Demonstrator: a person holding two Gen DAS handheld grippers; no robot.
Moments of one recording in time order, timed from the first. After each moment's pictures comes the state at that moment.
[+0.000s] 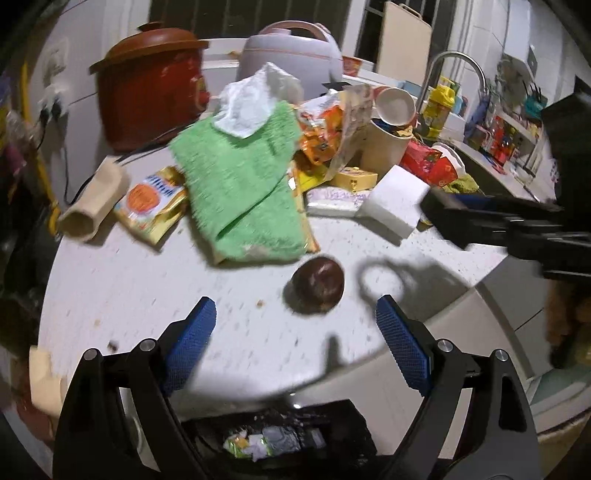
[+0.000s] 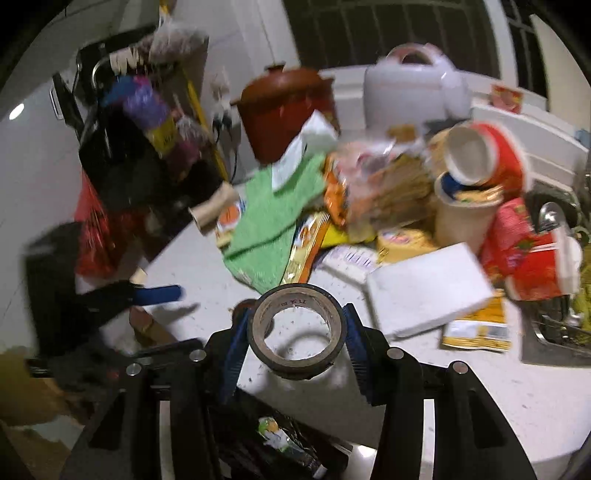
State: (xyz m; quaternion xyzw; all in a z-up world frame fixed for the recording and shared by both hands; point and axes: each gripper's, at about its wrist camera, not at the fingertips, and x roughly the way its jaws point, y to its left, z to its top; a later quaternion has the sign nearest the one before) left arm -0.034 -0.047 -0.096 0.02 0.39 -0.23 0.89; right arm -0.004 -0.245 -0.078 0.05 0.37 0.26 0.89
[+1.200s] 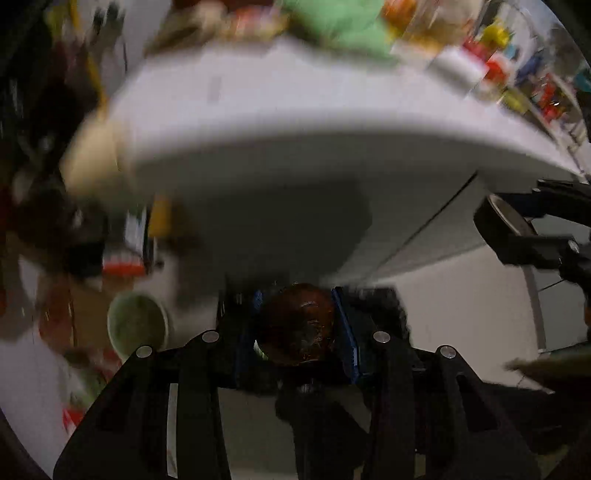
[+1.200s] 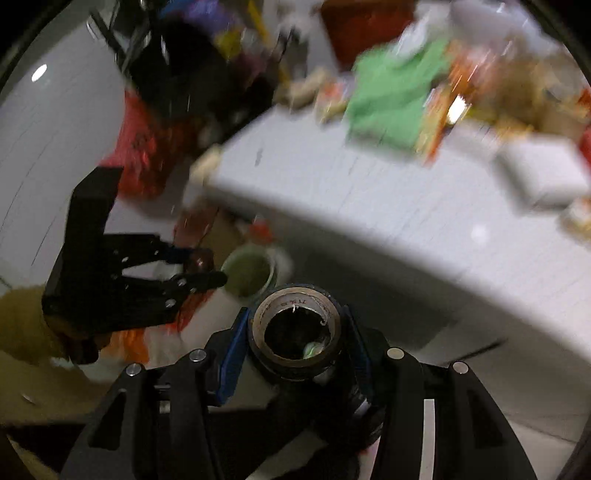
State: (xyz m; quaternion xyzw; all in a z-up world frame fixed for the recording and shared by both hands) left arm -0.123 0.036 -0.190 0.04 0.56 -0.12 0.82; right arm -0.079 -0.144 -0.176 -0.01 0.51 0.36 0.78
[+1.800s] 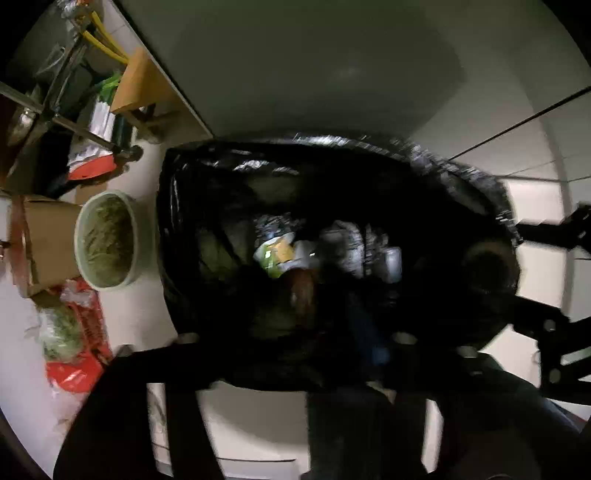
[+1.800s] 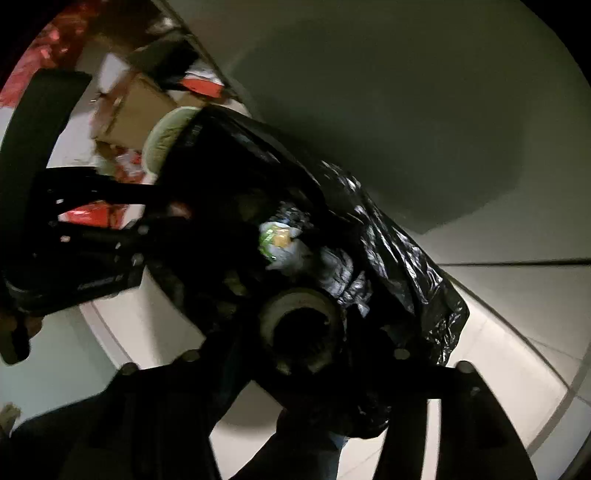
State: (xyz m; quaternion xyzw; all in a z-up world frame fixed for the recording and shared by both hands) left arm -0.104 0.048 -0.452 0.06 0.70 -0.07 0.70; right arm -0.074 -0.078 -0.459 -0.11 0.68 0.24 0.68
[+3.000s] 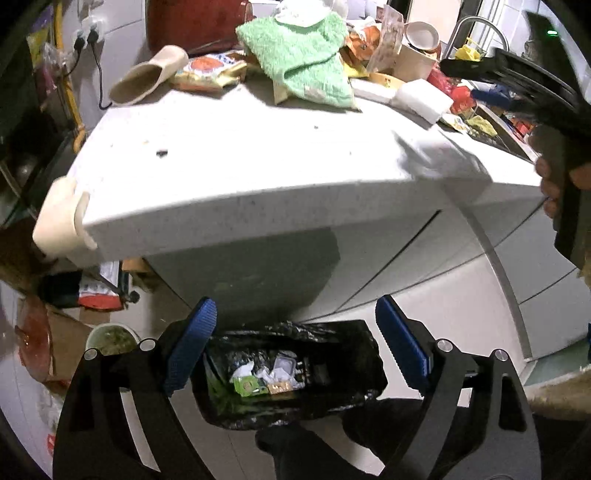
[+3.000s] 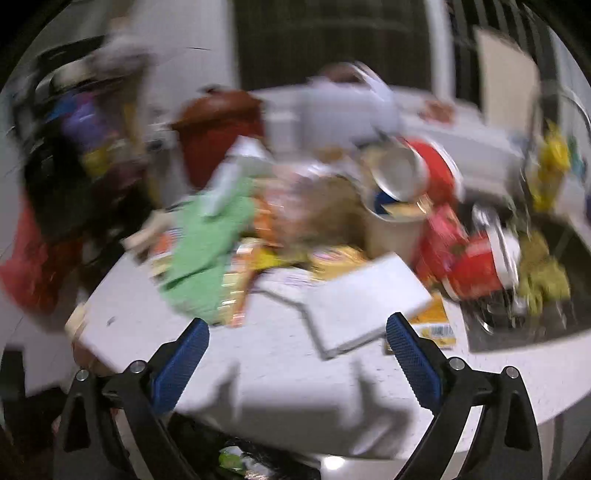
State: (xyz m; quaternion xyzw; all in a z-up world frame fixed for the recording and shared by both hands) left arm -0.111 0.001 -0.152 0.02 0.48 -0.17 0.86; right arm 0.027 -0.254 -0.097 0.09 0.38 0.09 0.92
